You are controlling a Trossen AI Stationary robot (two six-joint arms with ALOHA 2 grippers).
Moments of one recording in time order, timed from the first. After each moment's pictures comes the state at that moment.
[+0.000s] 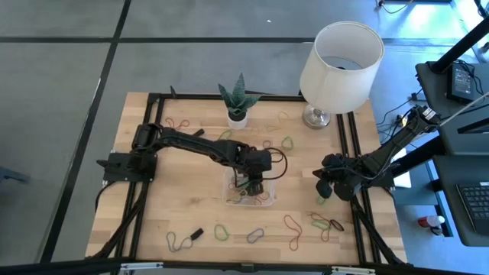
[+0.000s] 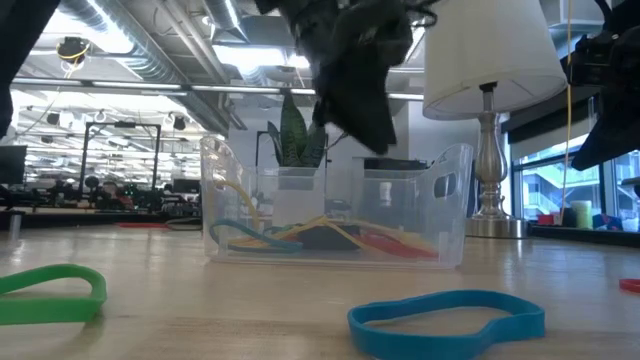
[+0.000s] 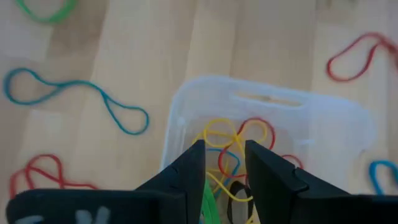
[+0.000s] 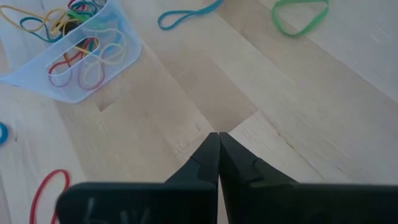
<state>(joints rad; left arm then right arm) -0.08 2.00 1.63 -0.64 -0.01 -0.28 0.70 0.83 0.47 -0.77 0.63 1.28</state>
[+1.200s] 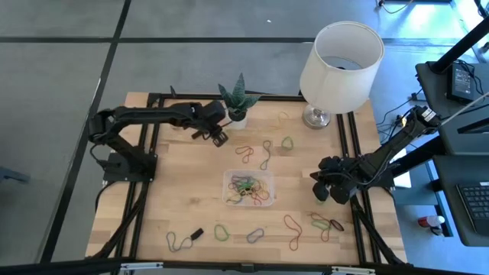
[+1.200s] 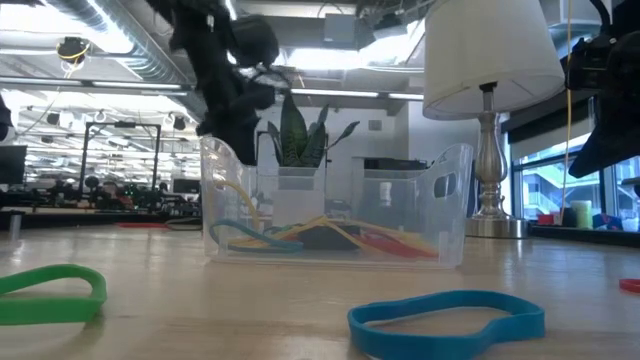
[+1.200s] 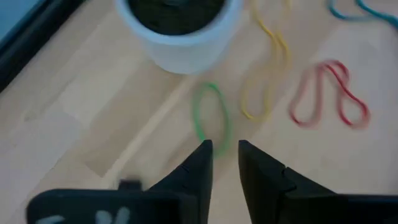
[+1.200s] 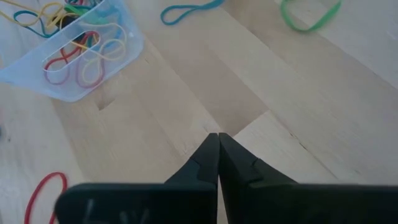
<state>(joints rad) 0.39 1.51 1.04 -0.61 -0.13 -0.30 0.70 0.92 0.47 -0.70 0.64 1.28</state>
